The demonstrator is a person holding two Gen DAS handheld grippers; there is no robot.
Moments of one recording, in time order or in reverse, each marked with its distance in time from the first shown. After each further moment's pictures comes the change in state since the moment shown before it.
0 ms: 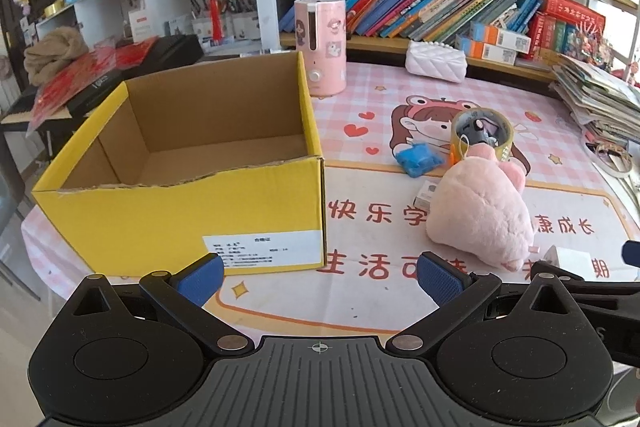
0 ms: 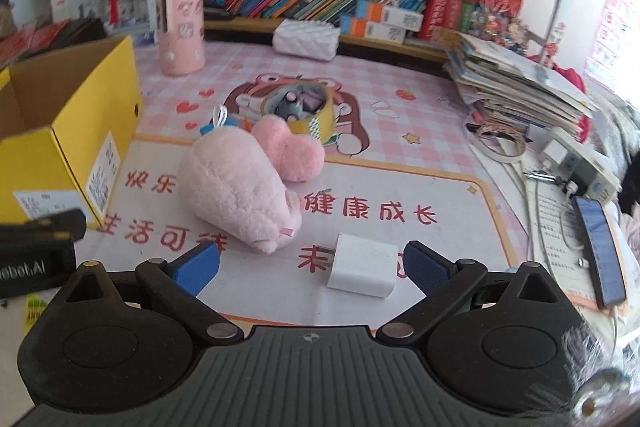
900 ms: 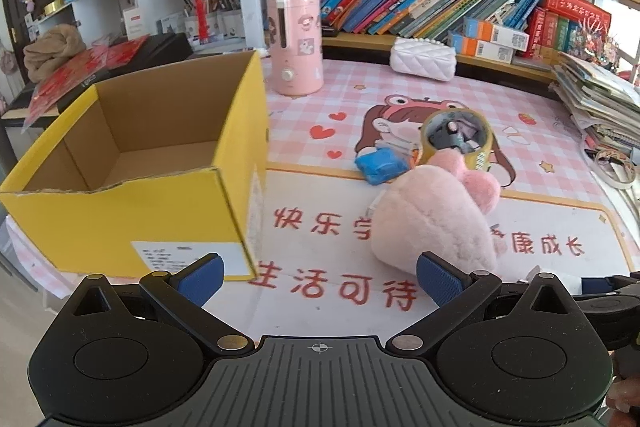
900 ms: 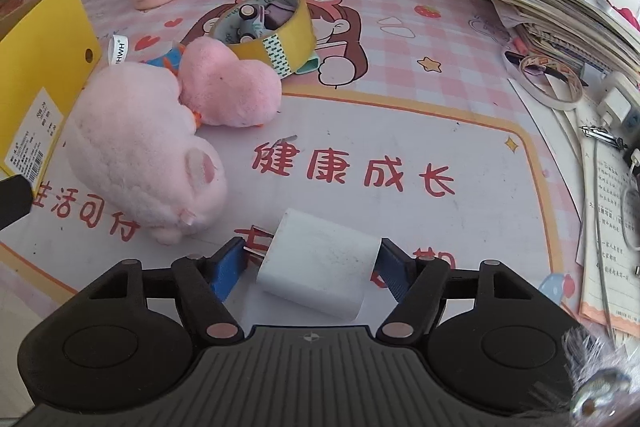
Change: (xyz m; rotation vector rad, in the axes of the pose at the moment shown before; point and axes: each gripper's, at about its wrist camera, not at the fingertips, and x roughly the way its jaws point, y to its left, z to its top) left arm 0.018 -0.059 0.010 -0.029 0.005 0.017; right arm 0.088 -0.062 0.006 0.013 0.207 0.098
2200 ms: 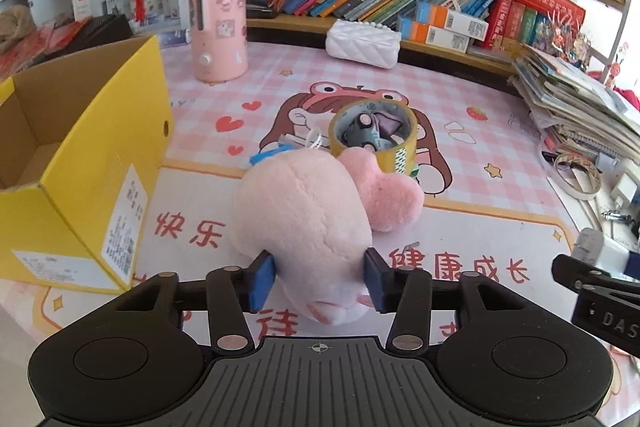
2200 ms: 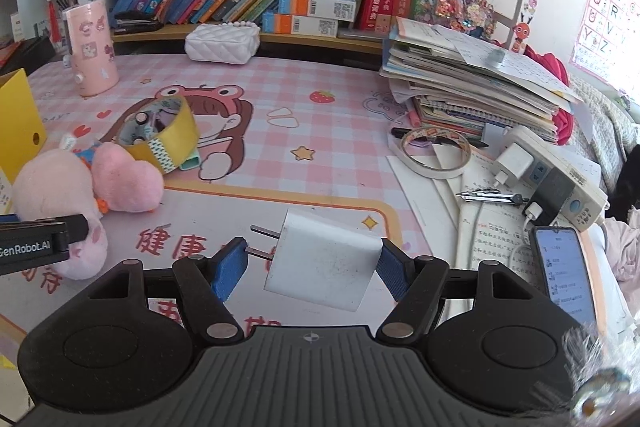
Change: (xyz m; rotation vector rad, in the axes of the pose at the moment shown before) left arm 0.039 -0.058 0.017 -0.044 0.057 -0.120; right arm -0.048 -0.075 0.010 0.025 -0.232 -0.111
